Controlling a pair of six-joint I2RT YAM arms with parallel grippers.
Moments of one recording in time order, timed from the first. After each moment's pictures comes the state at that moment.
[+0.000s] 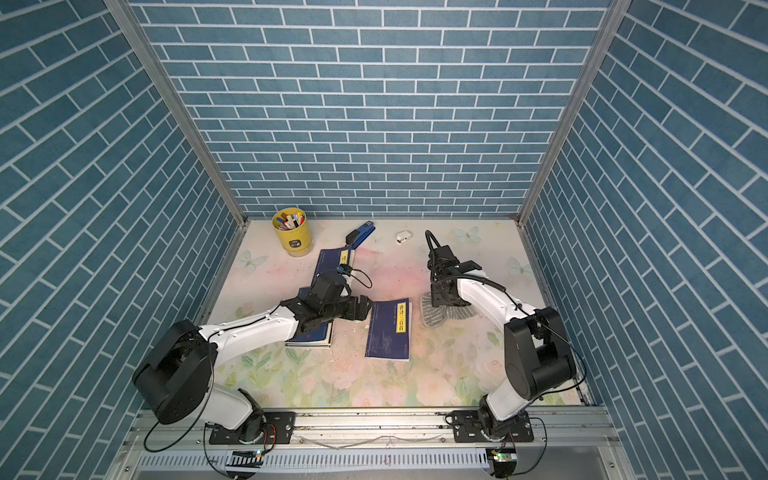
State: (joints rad) left arm -0.68 1.50 0.80 -0.07 -0.01 -0.44; right arm 0.43 1.58 1.12 -0.81 0.21 0.32
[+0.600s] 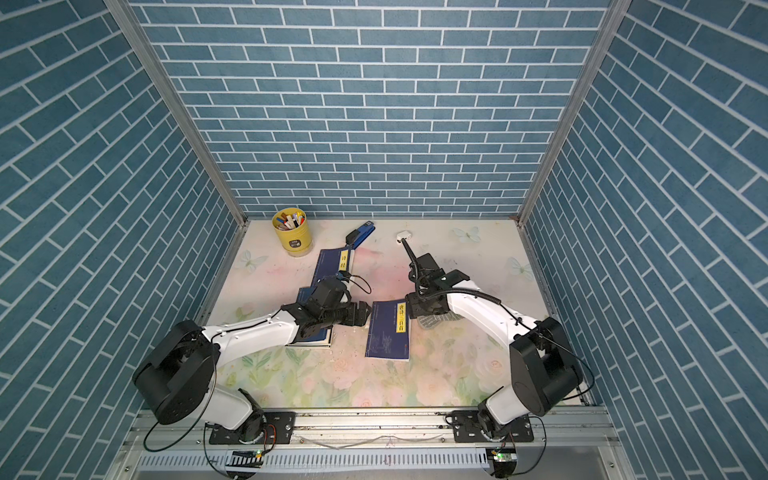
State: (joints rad) left arm -0.70 1.50 0.75 -0.05 -0.01 -0.49; right arm 0.63 1.52 1.06 -0.74 -0.04 0.29
